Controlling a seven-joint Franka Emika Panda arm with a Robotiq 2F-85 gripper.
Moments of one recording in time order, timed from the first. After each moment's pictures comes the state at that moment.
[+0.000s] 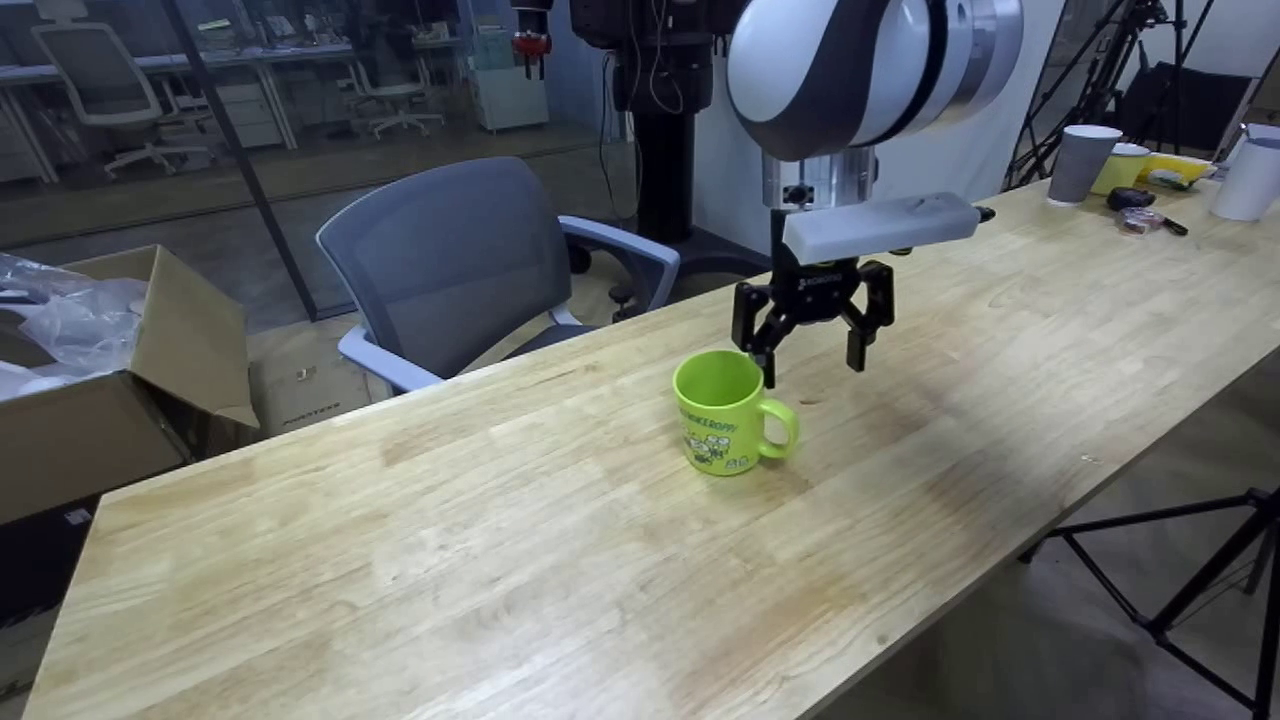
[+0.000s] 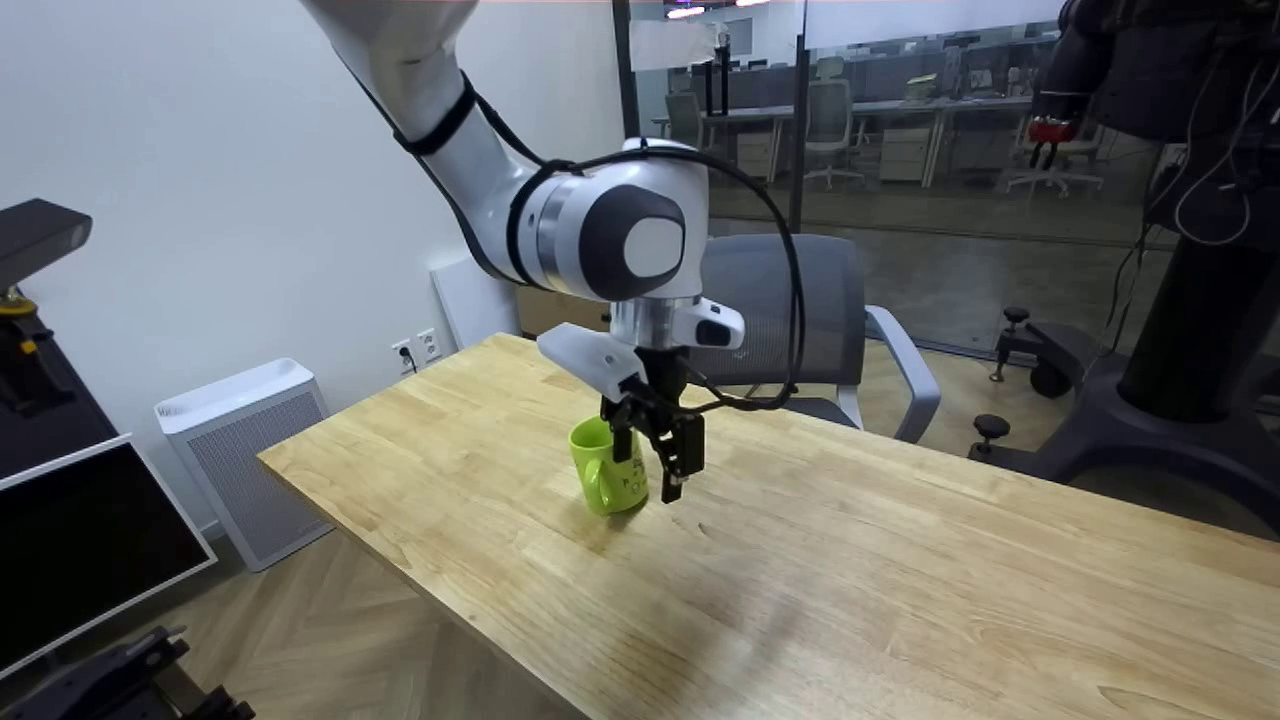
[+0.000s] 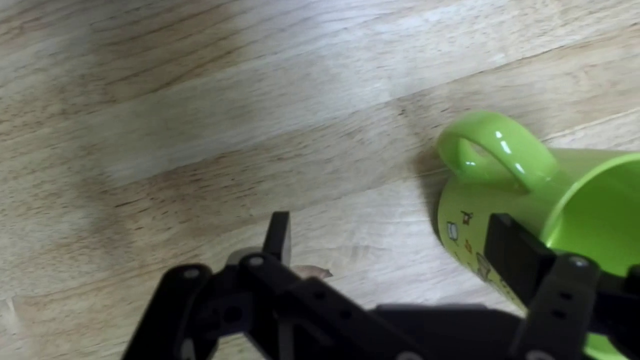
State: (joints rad) arm 0.07 0.64 -0.06 -1.93 0.10 2.40 0.27
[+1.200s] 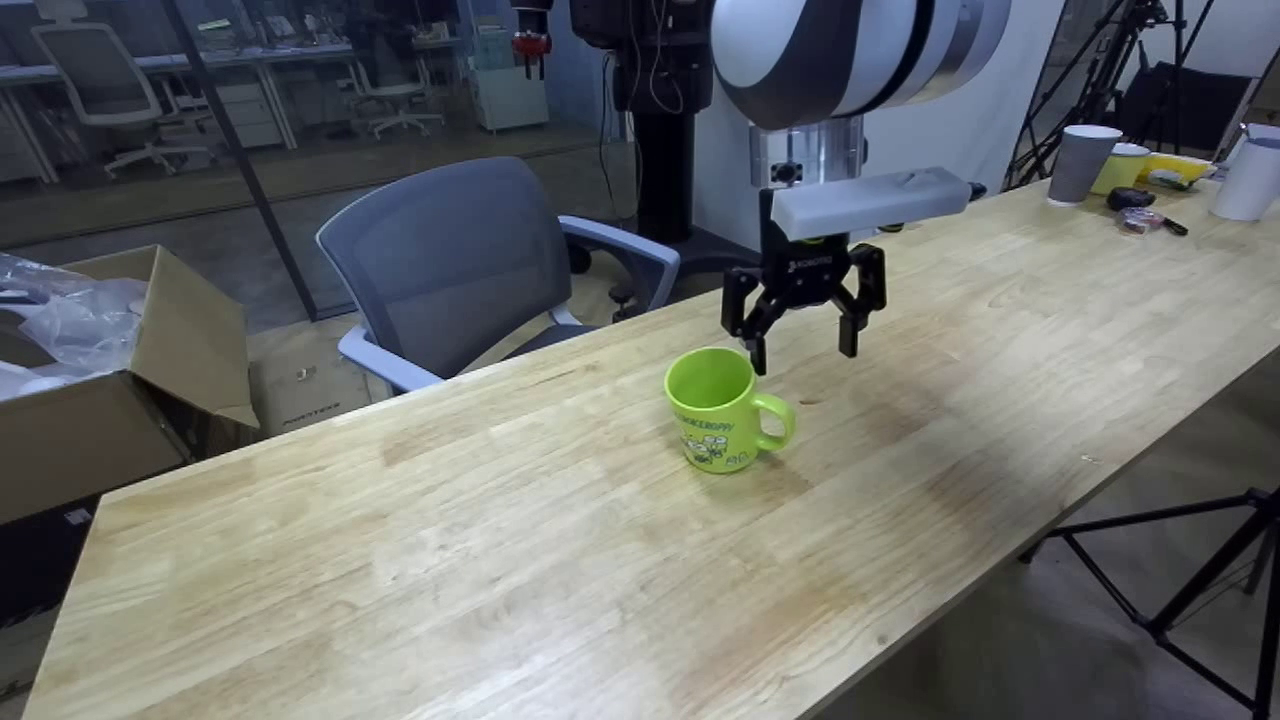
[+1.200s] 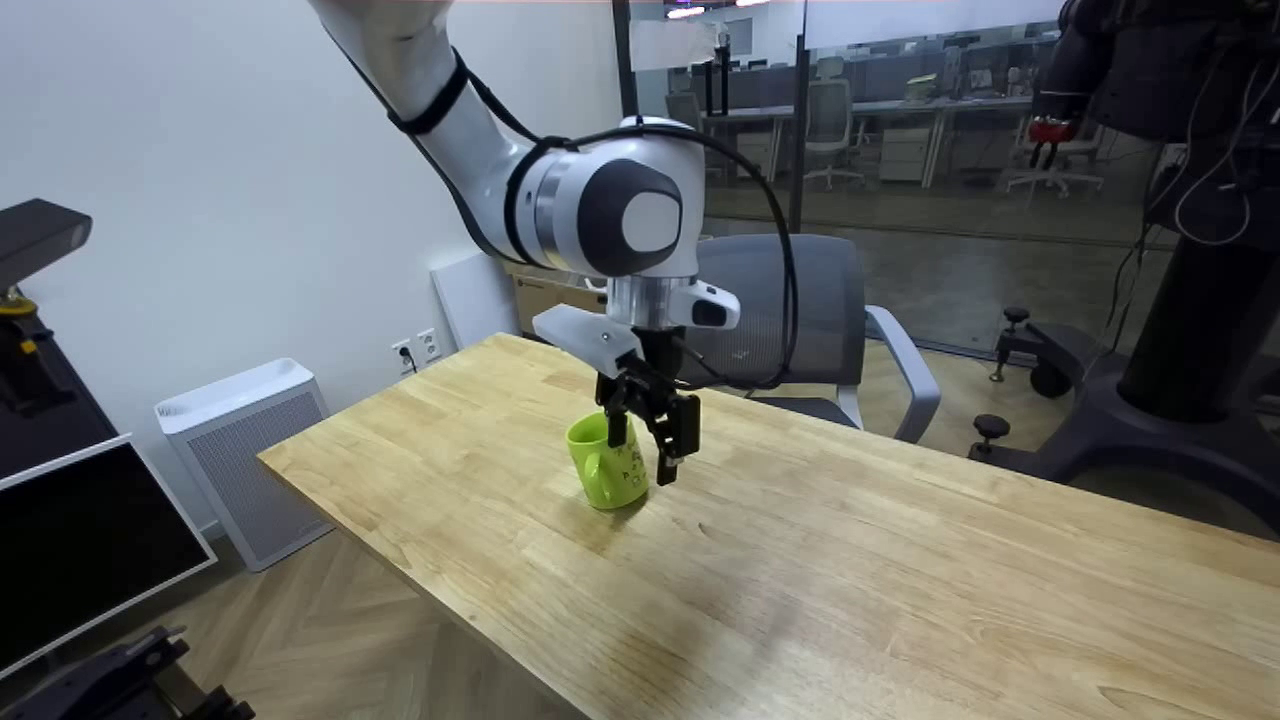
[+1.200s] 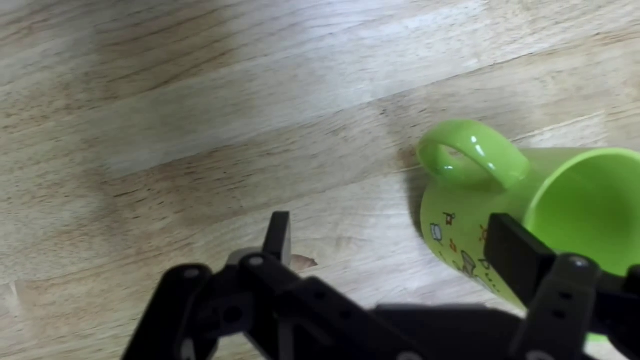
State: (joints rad) arm 0.08 0.62 -0.06 -1.90 0.10 2.34 0.27
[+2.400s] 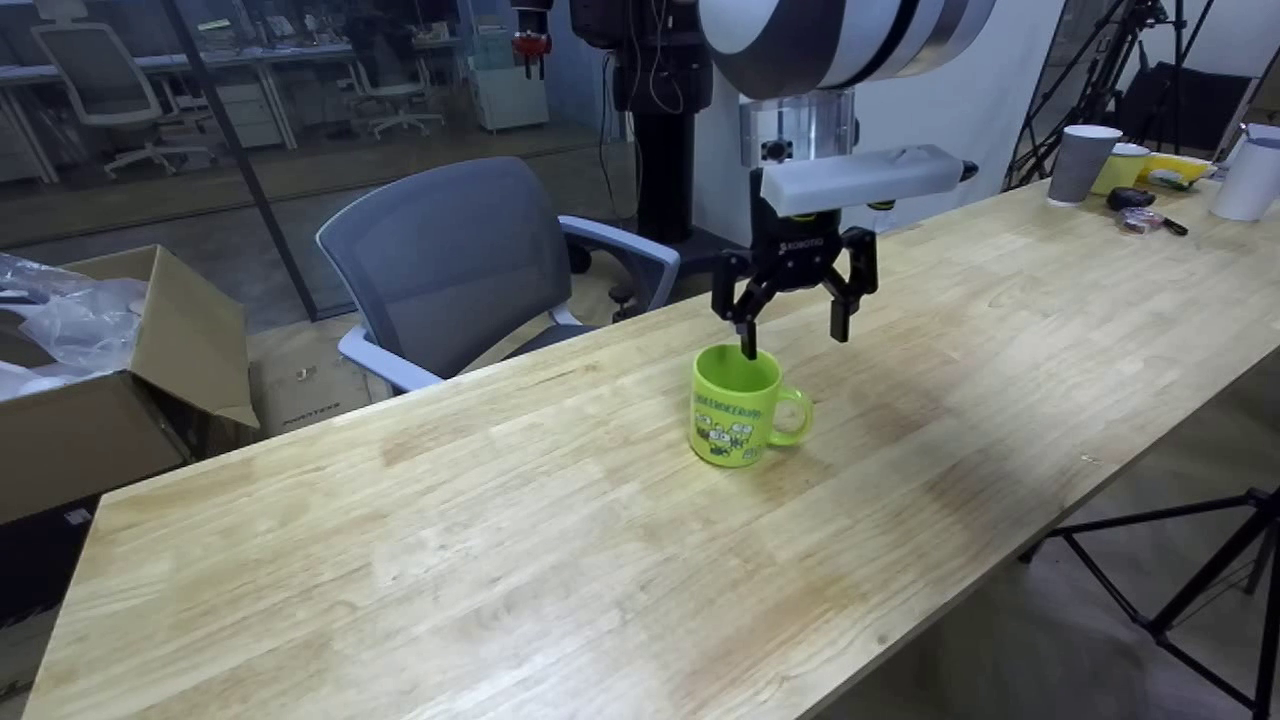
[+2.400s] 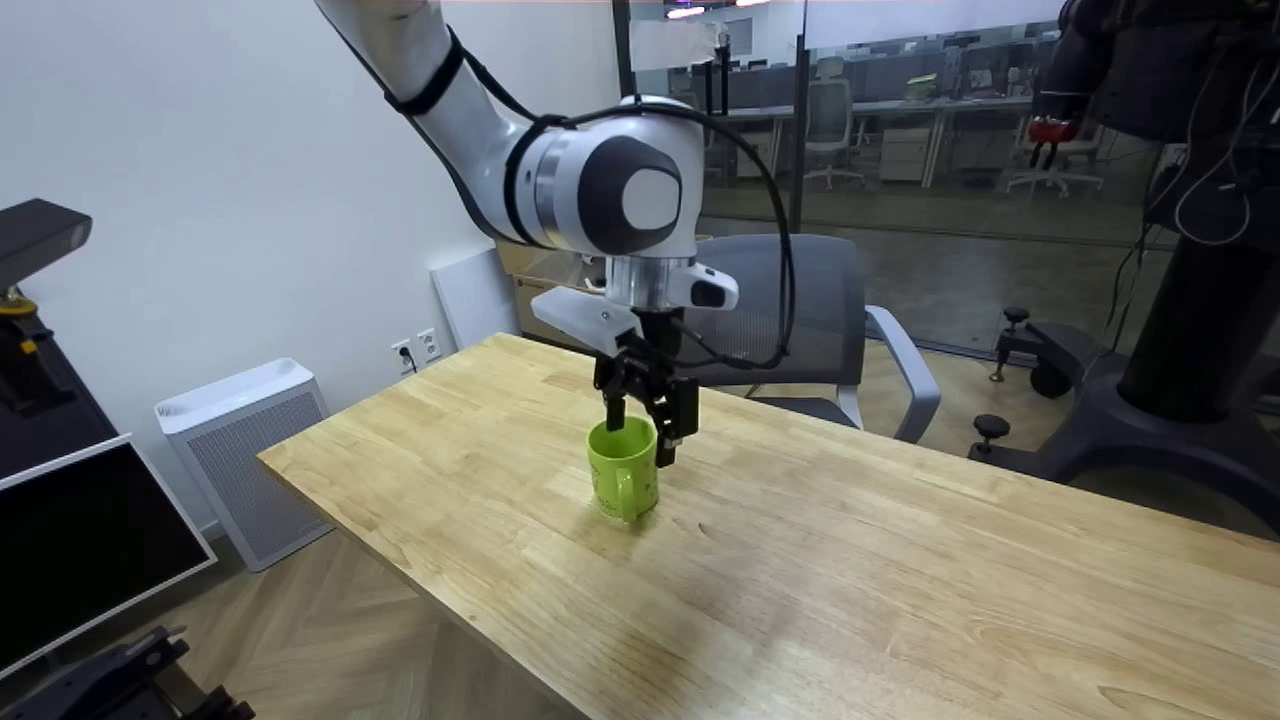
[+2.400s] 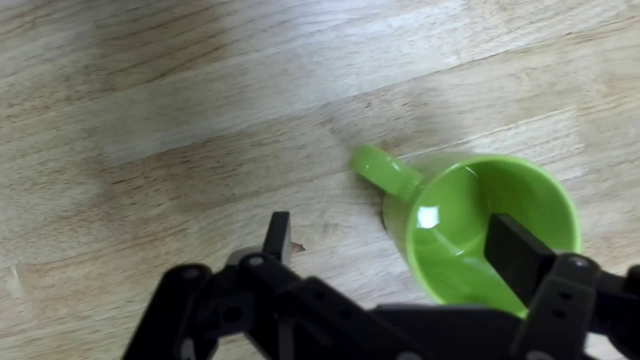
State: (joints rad) arm 0.08 0.61 -0.05 -1.88 0.10 2.30 0.27
